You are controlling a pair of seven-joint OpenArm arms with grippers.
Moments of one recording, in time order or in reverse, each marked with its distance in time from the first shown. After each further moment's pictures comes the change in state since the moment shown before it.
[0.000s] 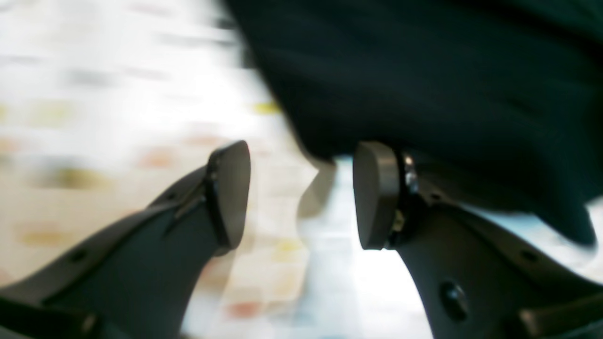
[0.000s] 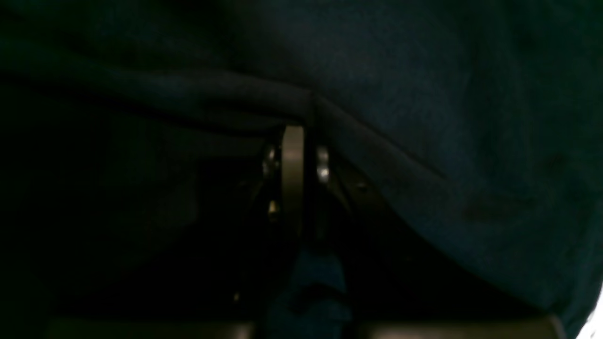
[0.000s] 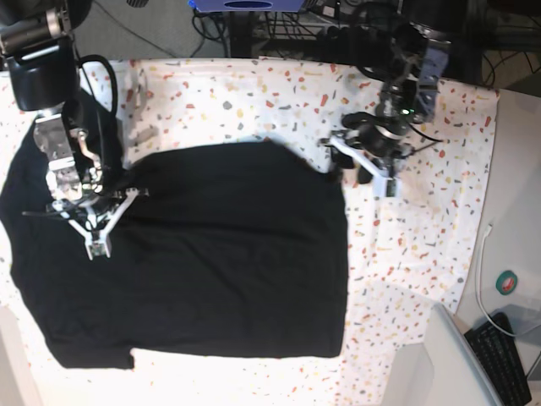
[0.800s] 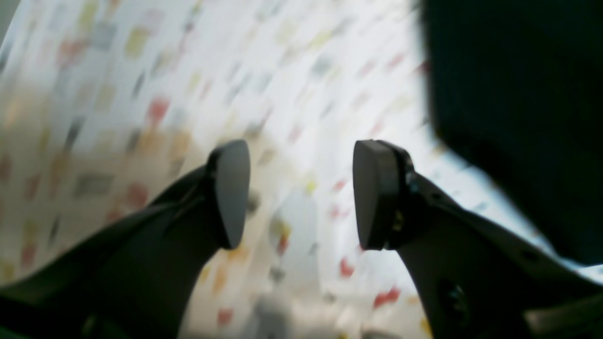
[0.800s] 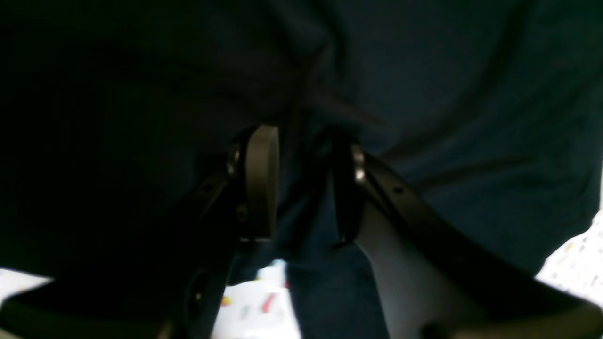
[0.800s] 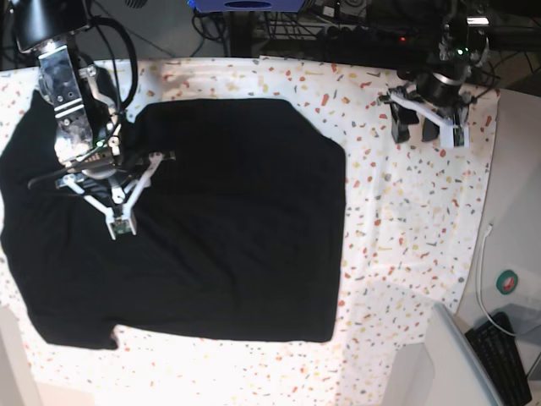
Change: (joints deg) left arm 22.1 0.0 -16.0 21.7 -0.1 0.5 2.6; right arm -14.6 -1.9 -2.3 40.3 -3.0 -3.7 -26.6
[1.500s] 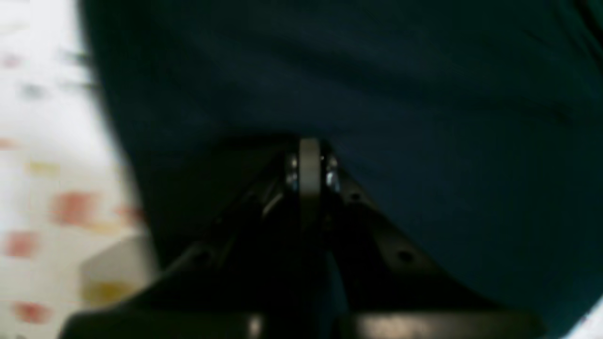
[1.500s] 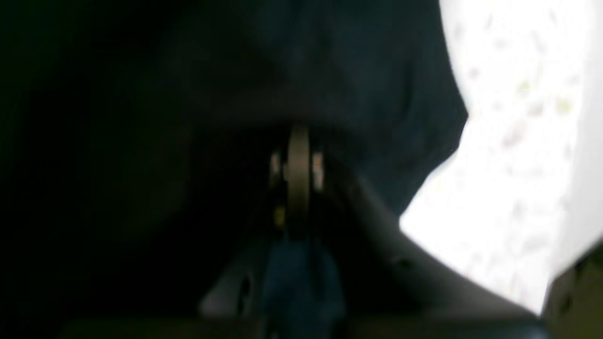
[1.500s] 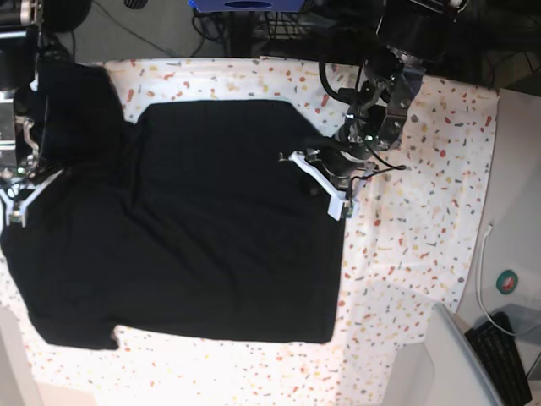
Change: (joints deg) left arm -29.3 3.4 25.4 -25.3 -1.0 4.3 3.6; right arm 12.6 8.9 18.3 -43.4 -0.3 0.2 18.4
